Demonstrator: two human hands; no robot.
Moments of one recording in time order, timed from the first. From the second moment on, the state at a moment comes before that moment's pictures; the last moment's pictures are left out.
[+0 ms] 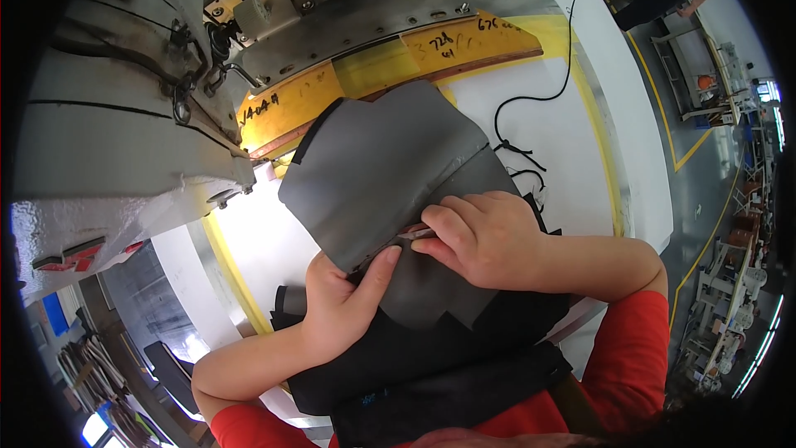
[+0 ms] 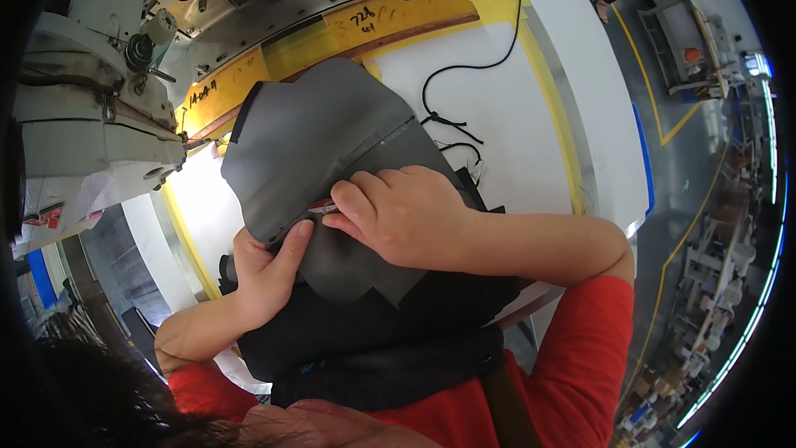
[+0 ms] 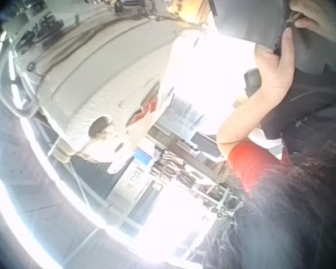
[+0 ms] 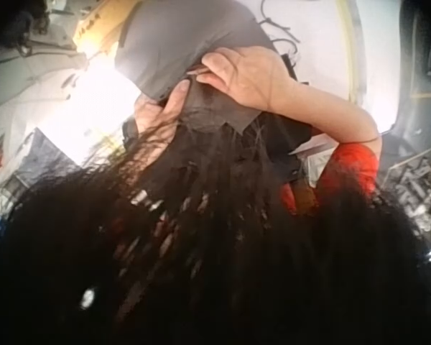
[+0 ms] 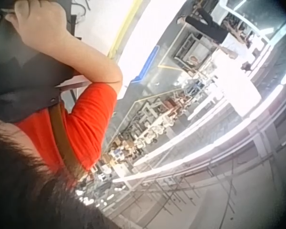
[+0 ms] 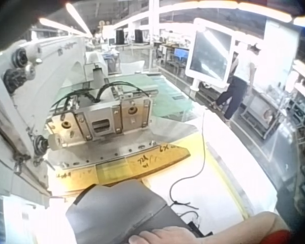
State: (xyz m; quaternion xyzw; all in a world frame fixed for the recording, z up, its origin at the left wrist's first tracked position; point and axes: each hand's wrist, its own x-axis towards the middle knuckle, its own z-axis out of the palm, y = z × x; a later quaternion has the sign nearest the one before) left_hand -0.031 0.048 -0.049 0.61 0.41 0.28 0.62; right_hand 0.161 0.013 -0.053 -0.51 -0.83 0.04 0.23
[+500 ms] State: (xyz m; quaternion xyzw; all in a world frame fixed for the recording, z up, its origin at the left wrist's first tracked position) left_hand -0.034 0.047 -0.052 0.62 0.41 0.29 0.60; right_hand 0.156 0.012 -0.054 -0.51 -0.83 0.05 0.23
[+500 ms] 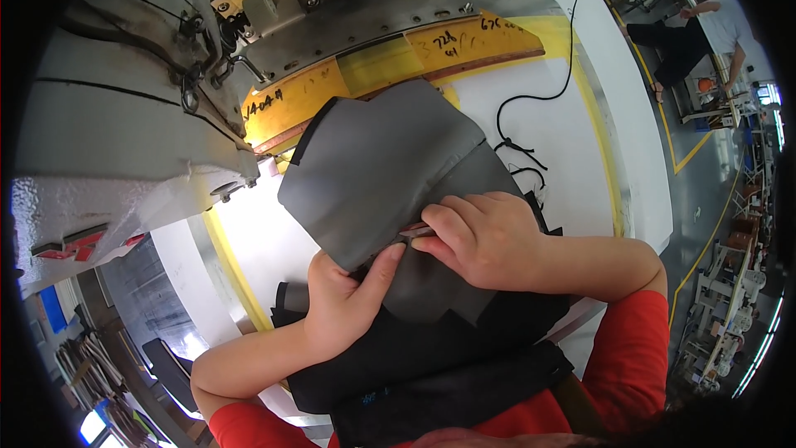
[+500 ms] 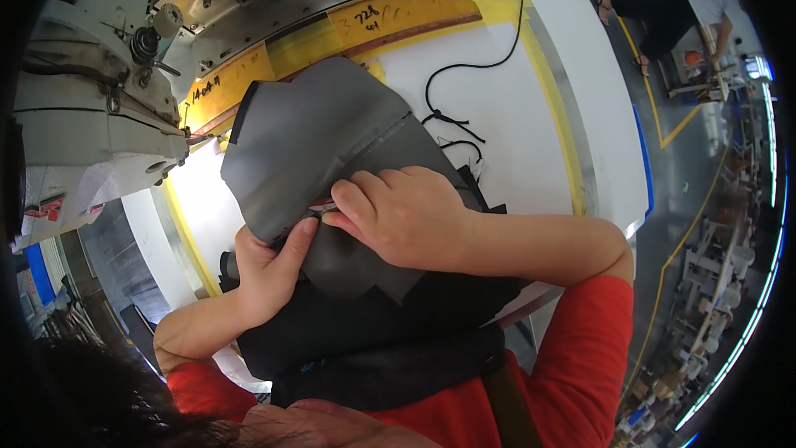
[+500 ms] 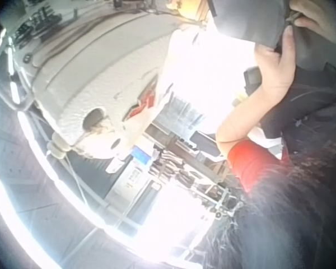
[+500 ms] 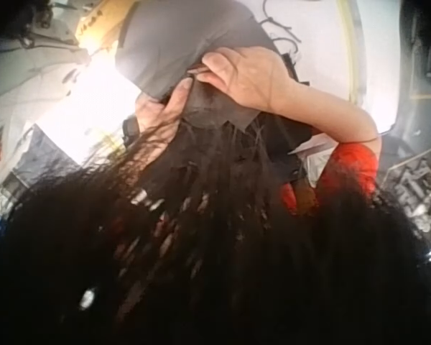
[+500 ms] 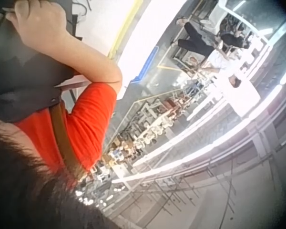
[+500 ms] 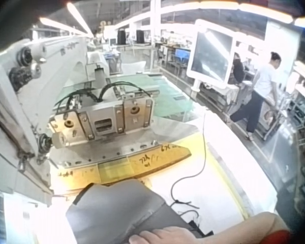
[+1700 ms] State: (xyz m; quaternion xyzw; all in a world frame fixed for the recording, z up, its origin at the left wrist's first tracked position) left_hand -0.033 0.049 -0.050 0.61 0.39 0.30 0.61; right_hand 0.162 0.012 -0.053 -0.51 -0.83 0.03 0.22
